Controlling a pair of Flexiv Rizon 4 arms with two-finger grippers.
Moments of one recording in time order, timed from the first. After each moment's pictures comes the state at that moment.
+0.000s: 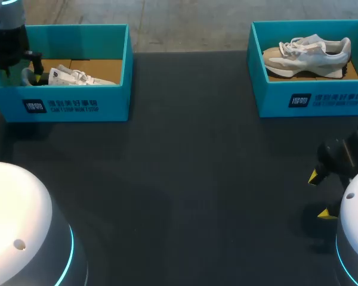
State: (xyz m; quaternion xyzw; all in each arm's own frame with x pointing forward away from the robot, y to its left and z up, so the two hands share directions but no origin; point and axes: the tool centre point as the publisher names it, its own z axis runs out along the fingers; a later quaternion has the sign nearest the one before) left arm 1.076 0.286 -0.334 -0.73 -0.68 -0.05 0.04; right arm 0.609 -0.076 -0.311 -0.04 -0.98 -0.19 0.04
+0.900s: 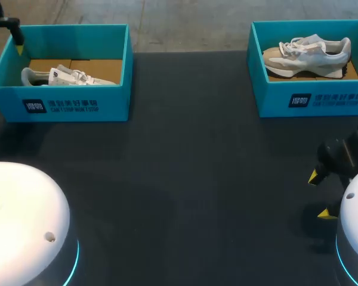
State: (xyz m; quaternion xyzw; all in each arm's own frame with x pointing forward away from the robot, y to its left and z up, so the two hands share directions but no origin) left arm 1.026 0.285 -0.206 -0.70 -0.71 -0.03 0.00; right arm 0.609 -0.076 -0.311 -0.04 -0.98 -0.19 0.04
